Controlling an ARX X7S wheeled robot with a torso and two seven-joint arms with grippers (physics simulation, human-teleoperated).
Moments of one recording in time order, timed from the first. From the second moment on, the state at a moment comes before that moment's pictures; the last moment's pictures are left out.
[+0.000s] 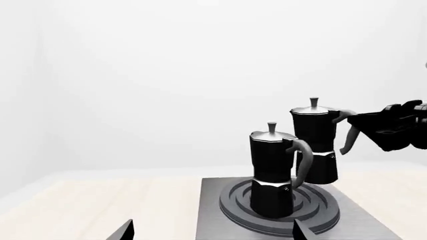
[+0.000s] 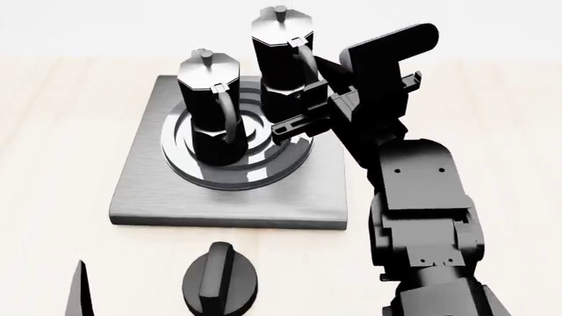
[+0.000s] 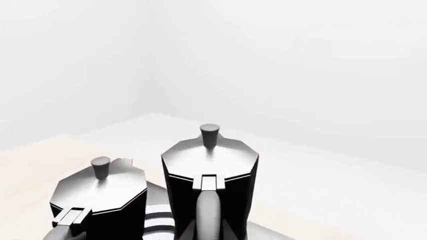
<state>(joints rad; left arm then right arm) 0.10 -0.46 0.33 0.57 -0.23 -0.02 -0.49 1.29 0.08 -0.38 1.31 0.35 -0.20 -0.45</state>
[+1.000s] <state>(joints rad) 0.10 -0.46 0.33 0.56 -0.24 -0.01 -0.49 1.17 0.03 0.03 1.29 0.03 -0.25 -0.50</state>
